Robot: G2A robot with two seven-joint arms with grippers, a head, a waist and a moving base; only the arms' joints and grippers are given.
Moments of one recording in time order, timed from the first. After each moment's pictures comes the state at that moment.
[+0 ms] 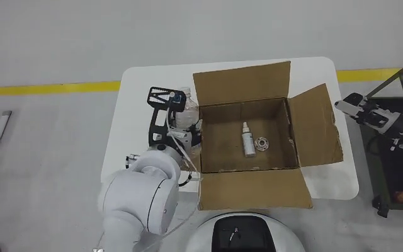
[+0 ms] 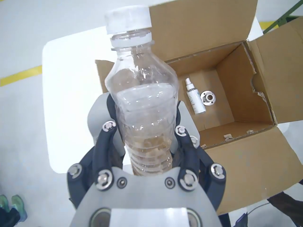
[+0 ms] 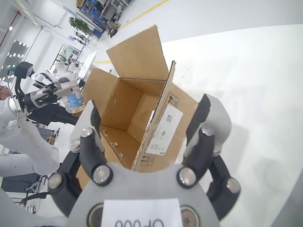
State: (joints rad) left arm 0.92 -1.49 -1.20 -2.32 1.57 0.12 -1.54; right arm -1.35 -0.87 1.86 -1.80 0.04 -0.33 0.80
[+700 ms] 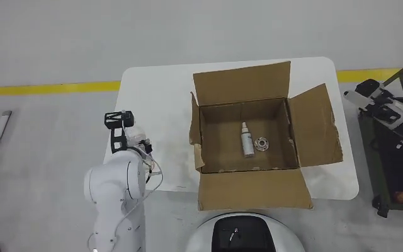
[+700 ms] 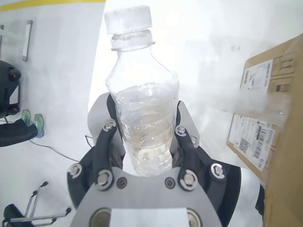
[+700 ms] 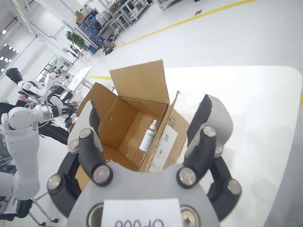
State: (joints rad) left arm 1.05 -1.48 -1.46 -2.05 1.75 0.06 -1.54; right arm -1.41 -0.87 1.91 -1.97 -0.11 -0.32 0.62
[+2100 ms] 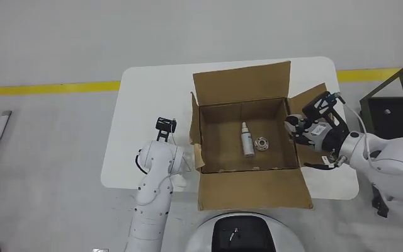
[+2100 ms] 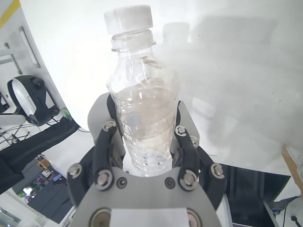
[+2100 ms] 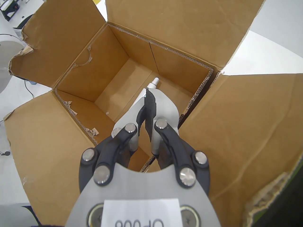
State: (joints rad) left arm 0.90 -1.51 -1.30 -1.52 1.82 -0.07 -1.48; right arm -1.25 -0.87 1.50 -2.10 -0.58 -0.15 0.82
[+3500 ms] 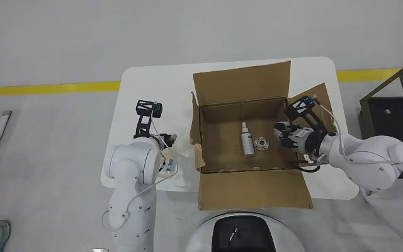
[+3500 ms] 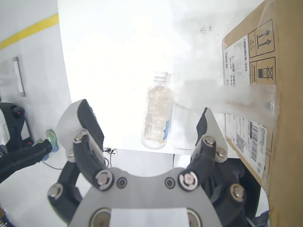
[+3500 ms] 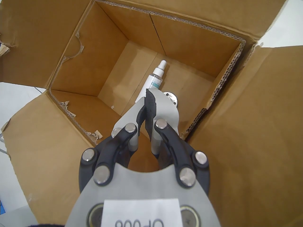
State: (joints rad) left arm 0.96 -1.50 -1.41 -1.93 1.66 -0.12 -1.47; right arm -1.14 -0.89 1.34 -2.04 -0.57 0.03 0.92
